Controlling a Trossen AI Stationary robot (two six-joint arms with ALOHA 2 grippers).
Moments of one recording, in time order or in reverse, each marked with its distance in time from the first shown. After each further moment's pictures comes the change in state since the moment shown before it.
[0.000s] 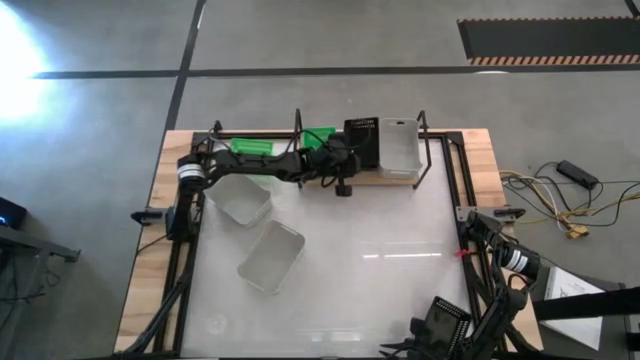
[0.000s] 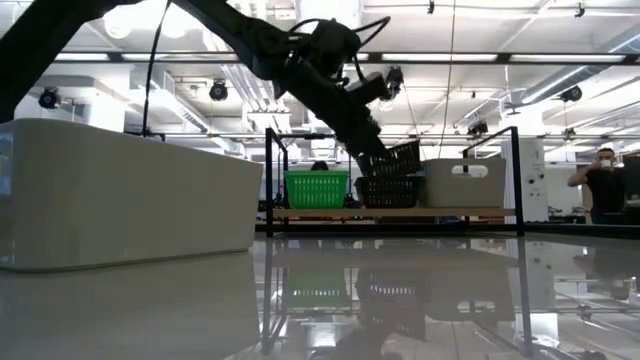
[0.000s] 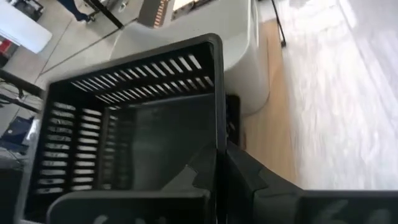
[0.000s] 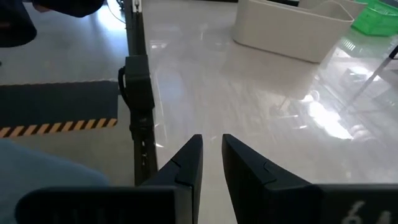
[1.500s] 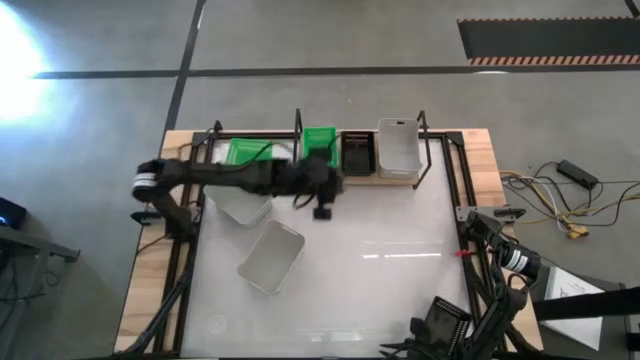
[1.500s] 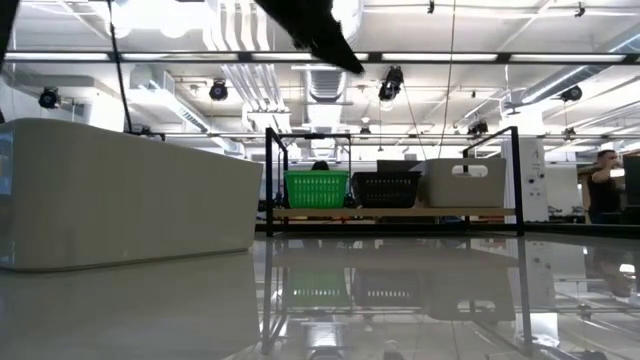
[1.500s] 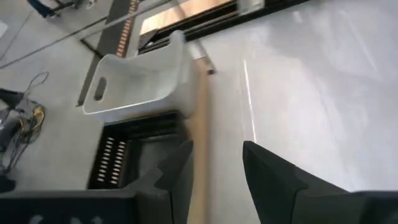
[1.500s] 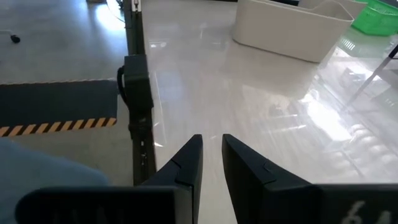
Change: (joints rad) left arm -0.229 -0.340 -0.008 -0.425 -0.061 -0.189; right arm -0.005 0.000 0.000 -0.002 -0.002 -0.002
